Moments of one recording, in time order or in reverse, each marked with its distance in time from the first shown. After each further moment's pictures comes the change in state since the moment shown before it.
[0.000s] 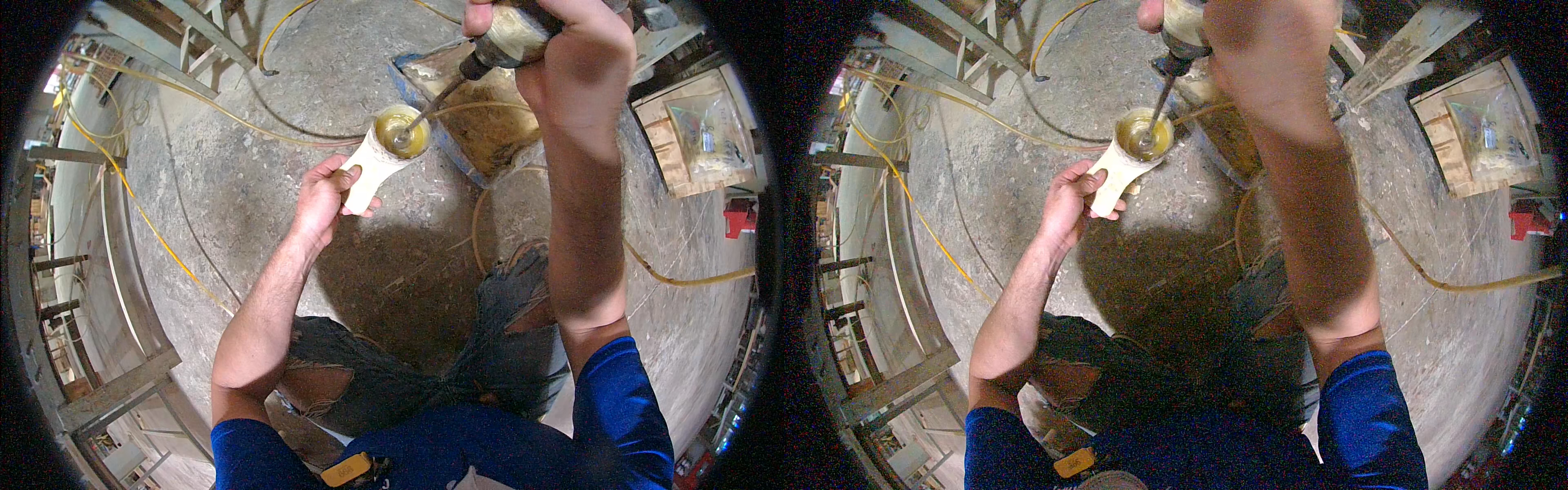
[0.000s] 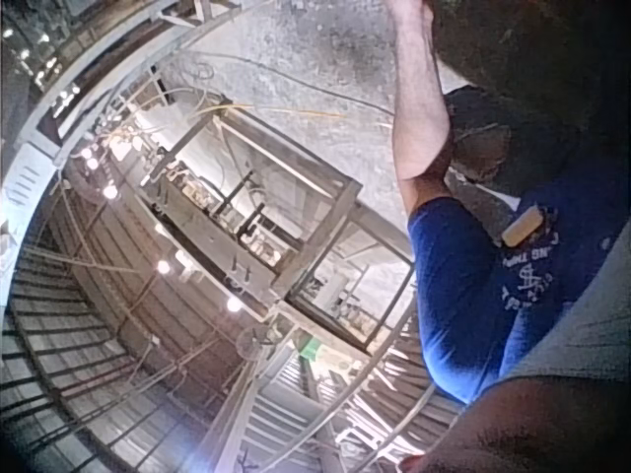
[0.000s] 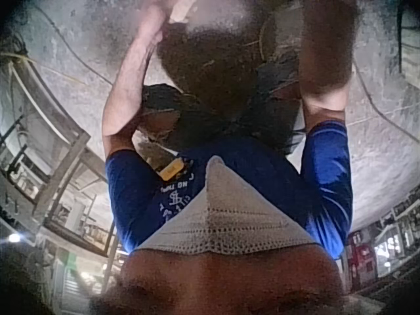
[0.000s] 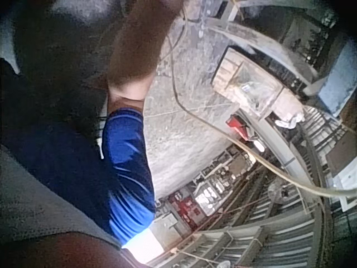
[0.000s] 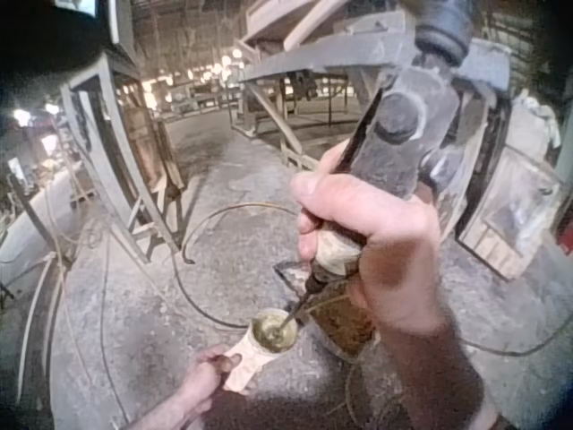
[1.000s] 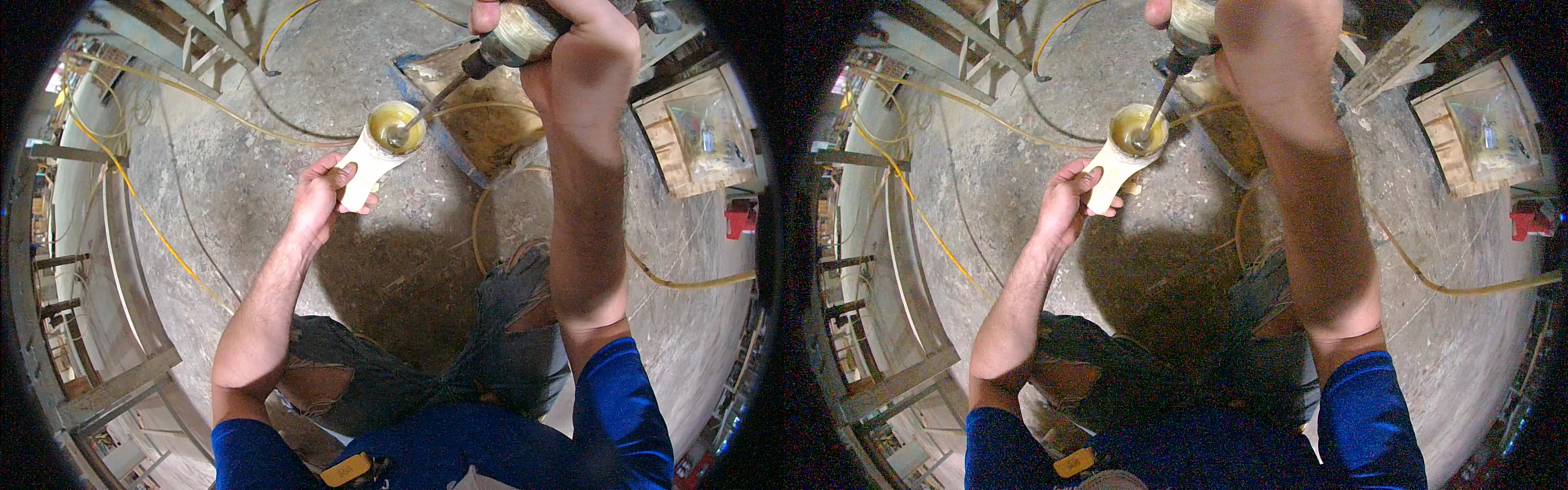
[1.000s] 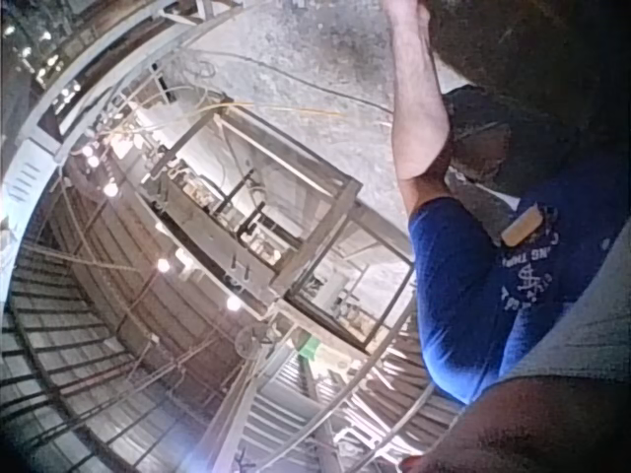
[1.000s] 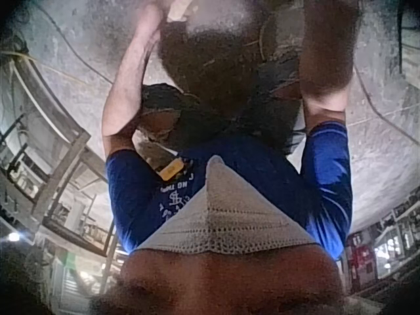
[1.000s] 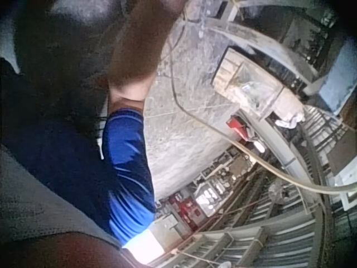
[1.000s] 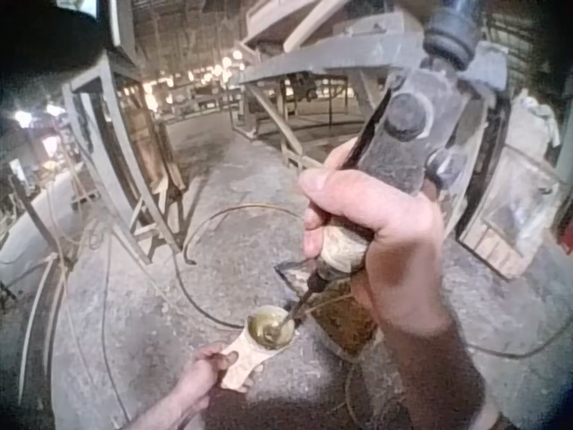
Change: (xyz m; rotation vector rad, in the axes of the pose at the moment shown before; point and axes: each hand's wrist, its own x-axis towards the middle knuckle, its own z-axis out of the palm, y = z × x) left_hand -0.001 0.000 -0.004 -0.028 0.004 0.025; right_hand 0.003 0.006 -0.012 0.000 -0.048 -0.087
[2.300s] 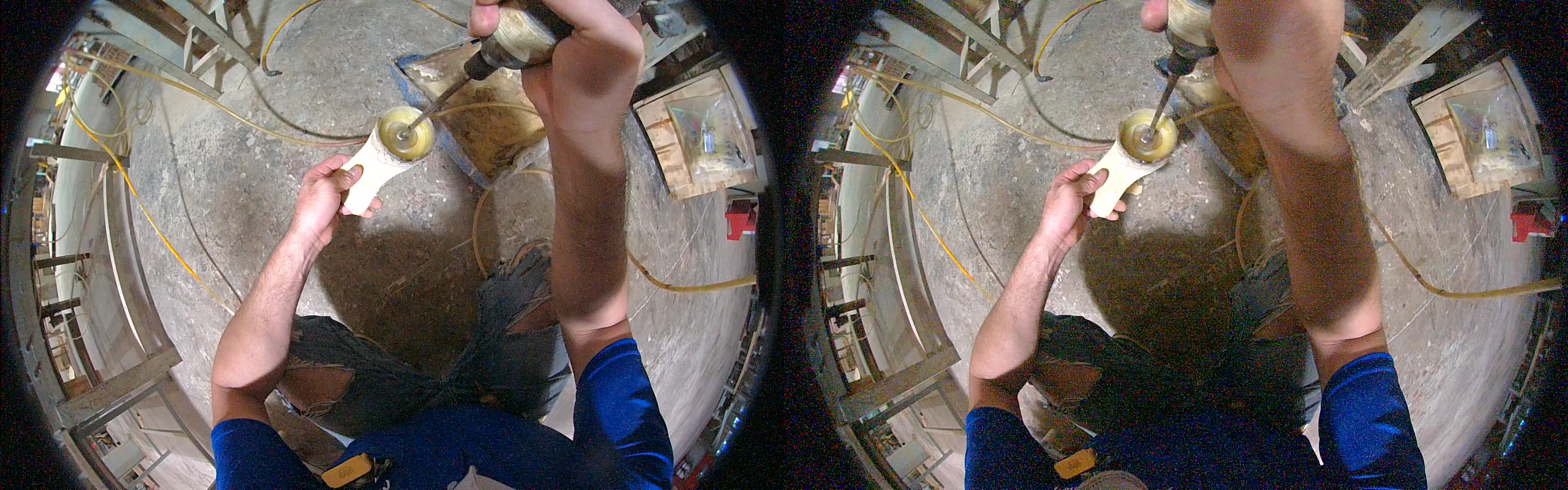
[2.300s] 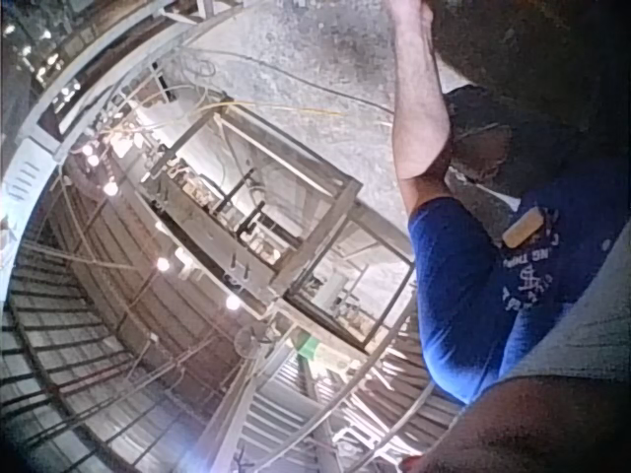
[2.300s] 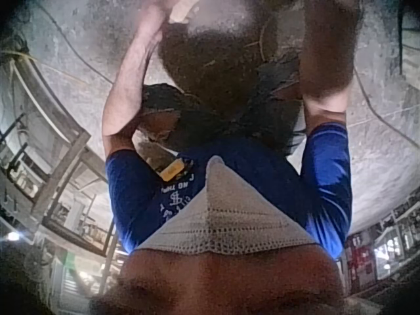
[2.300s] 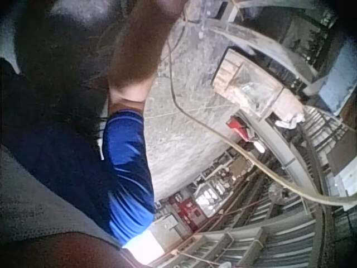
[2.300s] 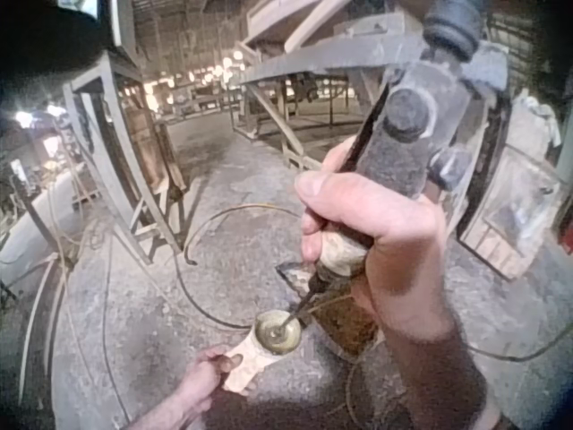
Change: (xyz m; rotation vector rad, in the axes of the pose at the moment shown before) left_hand -0.002 0.001 0.001 0.005 -0.012 -0.037; right_hand -0.001 -0.002 0.003 0.000 -0.034 0.003
